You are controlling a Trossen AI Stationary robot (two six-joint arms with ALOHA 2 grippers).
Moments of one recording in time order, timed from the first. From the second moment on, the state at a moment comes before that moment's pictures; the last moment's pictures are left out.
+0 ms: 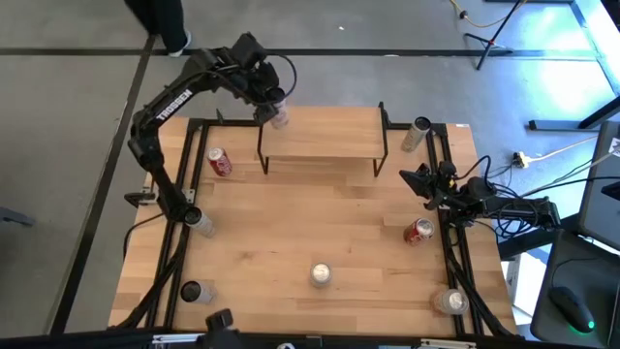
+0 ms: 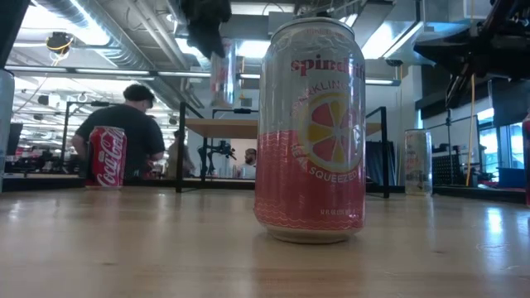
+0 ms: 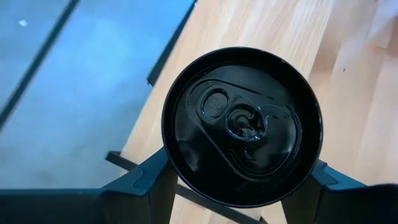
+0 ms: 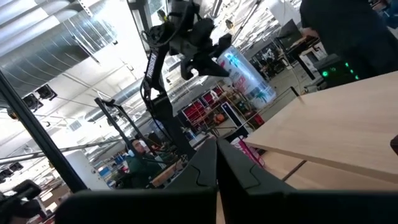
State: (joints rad) left arm 0.71 1.72 2.04 -1.31 0.12 0.25; right arm -0.03 0.01 0.01 0.30 0.24 0.60
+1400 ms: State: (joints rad) left arm 0.73 1.72 1.97 -1.24 0.12 0.29; right arm -0.03 0.01 0.01 0.28 0.25 0.60
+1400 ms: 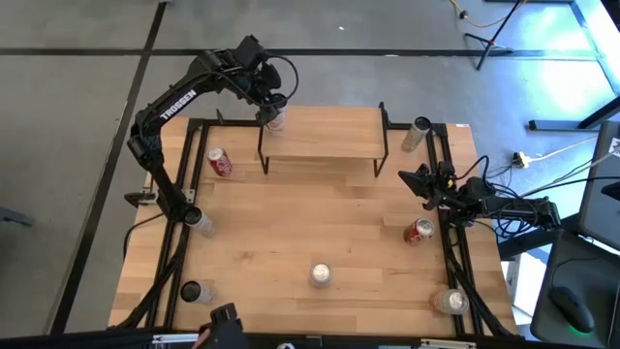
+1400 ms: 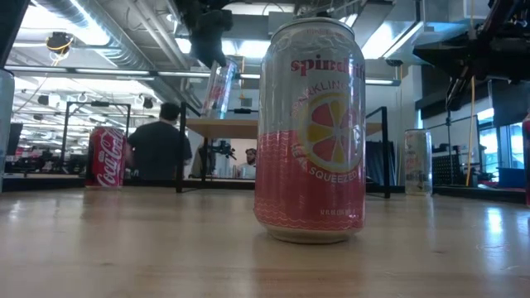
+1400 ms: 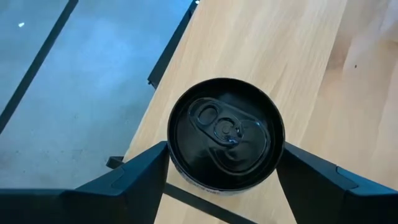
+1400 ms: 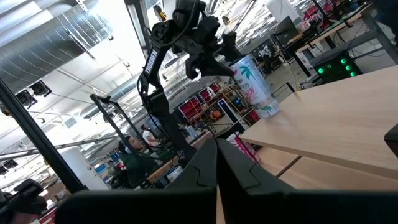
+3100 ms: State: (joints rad) left arm 0.46 1.42 2.01 -1.36 0.06 -0.19; right arm -0.03 0.28 0.35 0.10 0.26 0.31
